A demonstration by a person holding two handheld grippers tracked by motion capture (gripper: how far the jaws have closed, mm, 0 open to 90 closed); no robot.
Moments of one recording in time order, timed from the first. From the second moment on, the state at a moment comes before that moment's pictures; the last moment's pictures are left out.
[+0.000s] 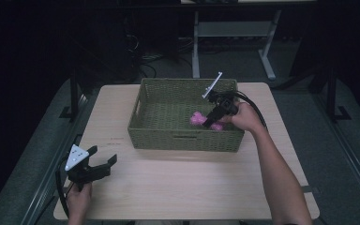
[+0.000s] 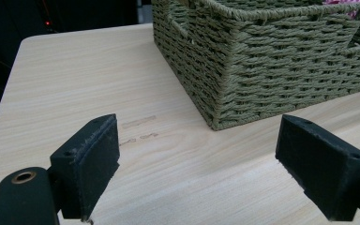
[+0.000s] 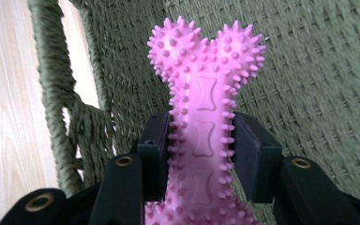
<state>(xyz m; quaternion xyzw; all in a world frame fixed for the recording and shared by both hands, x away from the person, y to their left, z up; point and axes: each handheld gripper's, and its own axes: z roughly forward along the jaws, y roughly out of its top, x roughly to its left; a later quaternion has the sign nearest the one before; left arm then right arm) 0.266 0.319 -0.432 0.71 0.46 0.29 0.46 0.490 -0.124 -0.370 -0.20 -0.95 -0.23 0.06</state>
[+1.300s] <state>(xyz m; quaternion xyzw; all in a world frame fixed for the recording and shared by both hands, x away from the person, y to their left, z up) 0.265 0.316 -0.432 0.71 0.45 0.29 0.46 0.473 -0.138 -0.343 -0.23 -0.94 -0.26 0.03</state>
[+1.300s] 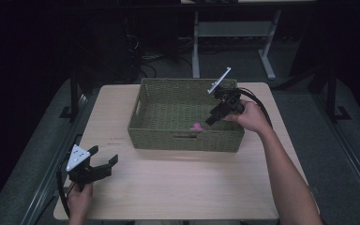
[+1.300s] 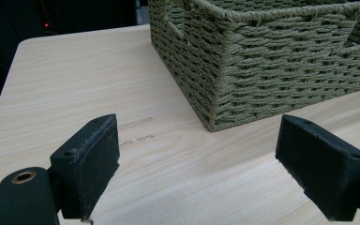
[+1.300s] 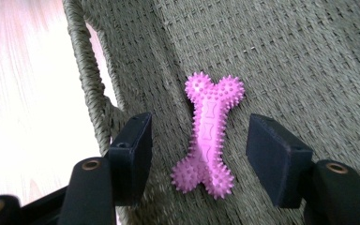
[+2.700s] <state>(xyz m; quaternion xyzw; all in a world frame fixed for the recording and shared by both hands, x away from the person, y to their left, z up) 0.265 0.313 -0.431 0.71 0.45 0.29 0.46 0.421 -0.163 -0.304 -0.24 -0.93 -0.29 0.00</state>
